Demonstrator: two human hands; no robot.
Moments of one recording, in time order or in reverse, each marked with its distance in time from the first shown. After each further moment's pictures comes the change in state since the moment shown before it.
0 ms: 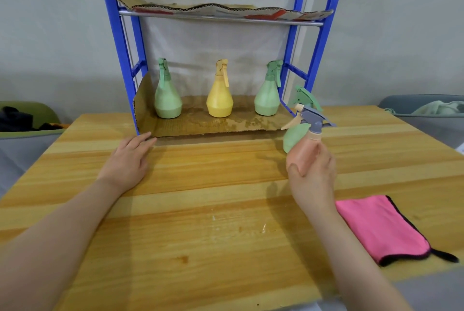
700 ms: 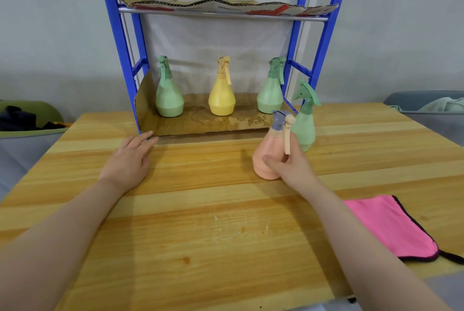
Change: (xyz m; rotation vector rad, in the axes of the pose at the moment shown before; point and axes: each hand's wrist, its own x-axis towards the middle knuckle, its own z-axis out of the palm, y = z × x) left_hand -0.001 0.006 -0.004 -0.004 -0.022 -0.038; right_hand 0.039 -0.003 0.030 0.263 -0.442 -0.039
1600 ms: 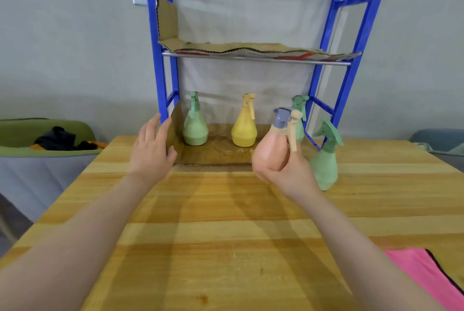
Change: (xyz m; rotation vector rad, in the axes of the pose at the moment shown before) left_hand 0.044 0.023 -0.059 0.058 0.336 -0.117; right_hand 0.024 -0.078 0.023 -0.186 0.054 -0.156
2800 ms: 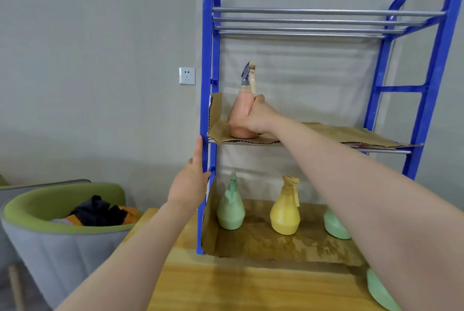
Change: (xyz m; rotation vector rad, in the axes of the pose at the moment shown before) left_hand 0.125 0.006 -0.054 -0.228 -0.018 -0.226; right_hand 0.248 -0.245 0.038 -0.185 -0.178 -0.209
